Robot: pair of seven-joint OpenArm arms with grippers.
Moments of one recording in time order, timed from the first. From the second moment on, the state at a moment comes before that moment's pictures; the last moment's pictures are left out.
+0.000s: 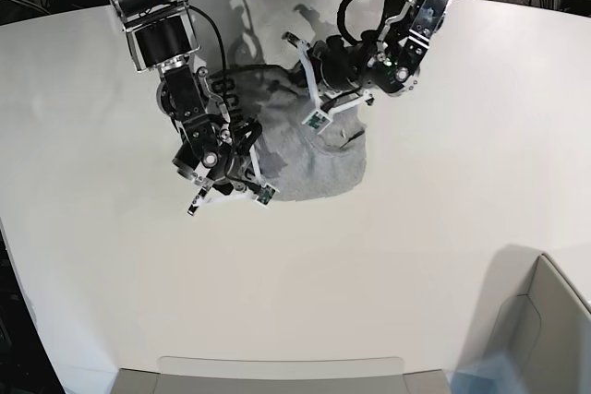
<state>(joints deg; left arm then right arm) 3.8 -10.4 21.7 95.0 -26.7 -9.1 60.3 15.7 5.2 -20.0 78.3 -15.3 35.0 -60.6</state>
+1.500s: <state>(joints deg) -2.8 2.3 8.3 95.6 -19.6 5.8 46.8 -6.4 7.8 7.0 116.7 -6.9 39.8 -64.7</state>
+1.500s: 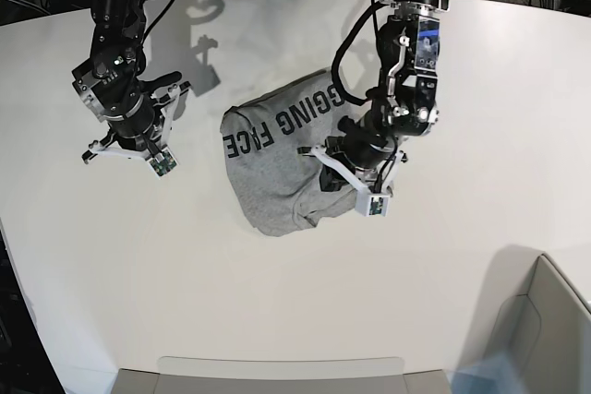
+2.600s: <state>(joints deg) -1.3 -10.5 29.3 78.9 -7.1 14.1 30.2 -11.0 10.9 14.9 116.4 -6.3 39.9 -64.4</state>
